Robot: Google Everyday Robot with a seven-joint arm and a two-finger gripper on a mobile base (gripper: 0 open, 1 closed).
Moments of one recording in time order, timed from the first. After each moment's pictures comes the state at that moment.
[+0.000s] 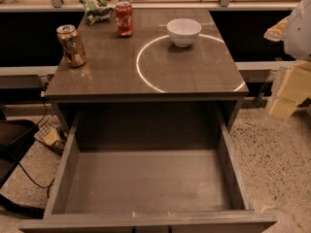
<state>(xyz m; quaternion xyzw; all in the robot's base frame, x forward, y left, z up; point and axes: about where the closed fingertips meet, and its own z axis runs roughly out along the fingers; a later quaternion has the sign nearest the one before) 0.438 -0.214 0.985 -0.60 0.78 -0.05 0.17</state>
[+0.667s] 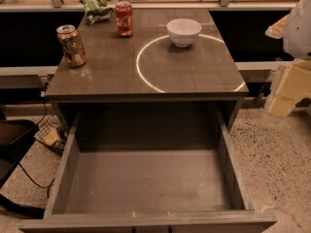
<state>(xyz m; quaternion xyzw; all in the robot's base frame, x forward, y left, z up) 0.444 -0.215 0.986 -0.60 0.78 -0.06 0.18</state>
